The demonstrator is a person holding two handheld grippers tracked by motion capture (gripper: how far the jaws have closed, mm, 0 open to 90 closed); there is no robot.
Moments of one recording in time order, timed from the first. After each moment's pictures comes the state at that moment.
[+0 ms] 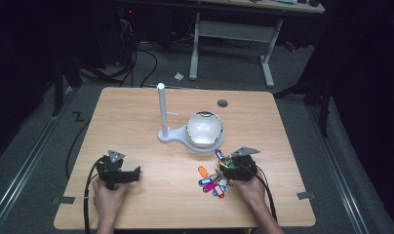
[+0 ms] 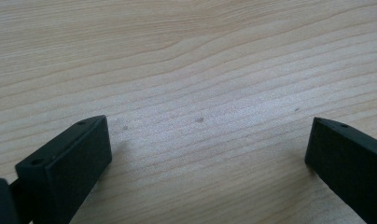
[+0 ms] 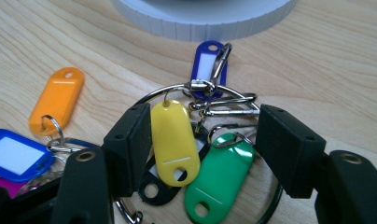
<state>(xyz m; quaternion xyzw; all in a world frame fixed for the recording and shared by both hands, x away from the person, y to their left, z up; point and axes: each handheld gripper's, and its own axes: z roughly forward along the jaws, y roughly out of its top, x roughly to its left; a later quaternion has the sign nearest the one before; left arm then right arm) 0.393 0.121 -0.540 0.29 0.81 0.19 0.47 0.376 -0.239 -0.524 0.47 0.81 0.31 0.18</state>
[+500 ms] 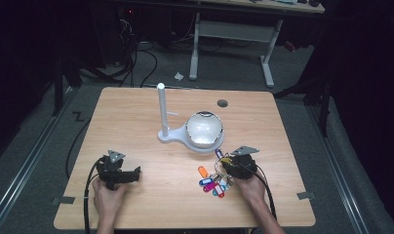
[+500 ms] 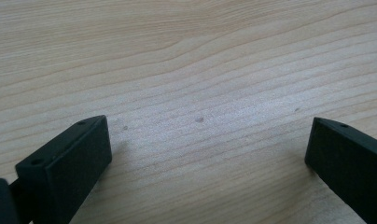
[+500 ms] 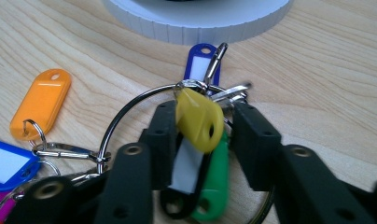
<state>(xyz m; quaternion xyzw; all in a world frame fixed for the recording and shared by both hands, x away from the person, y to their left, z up) 0.393 0.121 -0.540 0.29 0.81 0.19 0.47 0.379 -0.241 -0.523 0.46 0.81 0.31 0.19</state>
